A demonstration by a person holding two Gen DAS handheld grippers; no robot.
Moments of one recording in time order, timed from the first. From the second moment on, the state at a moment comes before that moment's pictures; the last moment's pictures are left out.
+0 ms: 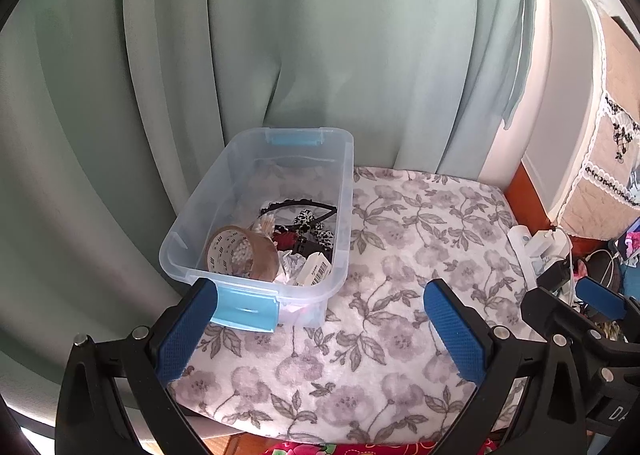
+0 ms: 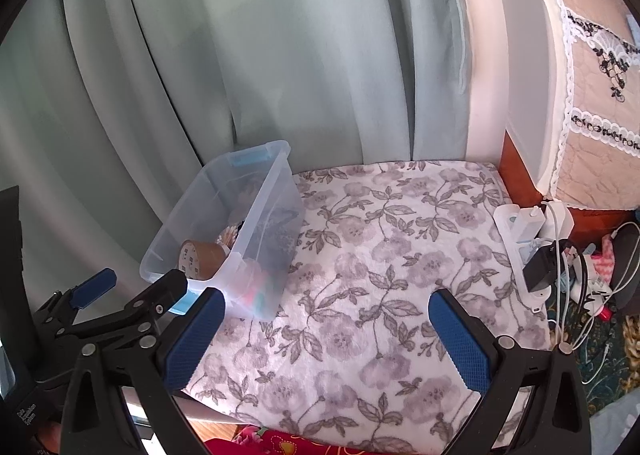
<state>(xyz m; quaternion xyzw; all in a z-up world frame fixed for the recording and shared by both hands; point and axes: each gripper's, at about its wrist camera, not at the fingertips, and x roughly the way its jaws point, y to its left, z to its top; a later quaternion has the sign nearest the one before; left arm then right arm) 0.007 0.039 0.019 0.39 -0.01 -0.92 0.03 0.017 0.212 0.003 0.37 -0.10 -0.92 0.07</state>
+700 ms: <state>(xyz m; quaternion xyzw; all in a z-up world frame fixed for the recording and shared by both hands) 0.010 0.022 0.017 0.38 0.00 -0.92 0.02 0.015 0.196 0.006 0.29 -0.09 -0.95 0.04</state>
